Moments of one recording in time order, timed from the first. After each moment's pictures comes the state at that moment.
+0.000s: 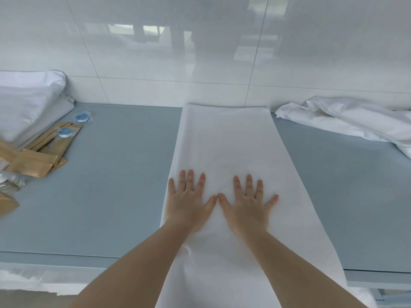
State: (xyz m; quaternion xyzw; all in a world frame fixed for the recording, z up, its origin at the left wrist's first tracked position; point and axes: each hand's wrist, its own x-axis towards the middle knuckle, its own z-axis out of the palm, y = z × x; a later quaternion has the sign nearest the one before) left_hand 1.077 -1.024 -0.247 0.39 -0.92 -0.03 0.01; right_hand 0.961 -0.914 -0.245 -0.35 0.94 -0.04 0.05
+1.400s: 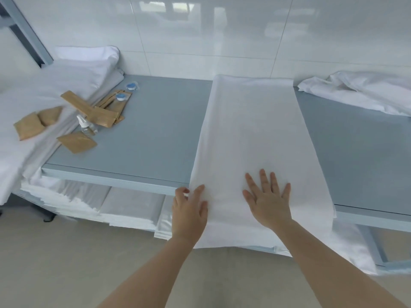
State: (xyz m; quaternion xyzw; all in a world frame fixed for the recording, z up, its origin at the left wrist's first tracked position) left_hand 1.243 -0.868 -0.230 0.50 -0.80 -0.25 0.20; right_hand 1.038 -0.787 -0.230 -0.48 0.87 0.02 0.12
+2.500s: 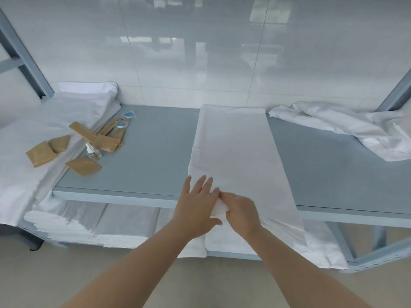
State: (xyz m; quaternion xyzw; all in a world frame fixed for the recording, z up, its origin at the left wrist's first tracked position) left_hand 1.252 -0.856 -0.099 0.24 -0.97 0.06 0.00; right_hand 1.120 -0.766 -0.123 -0.57 0.78 -0.24 0.03
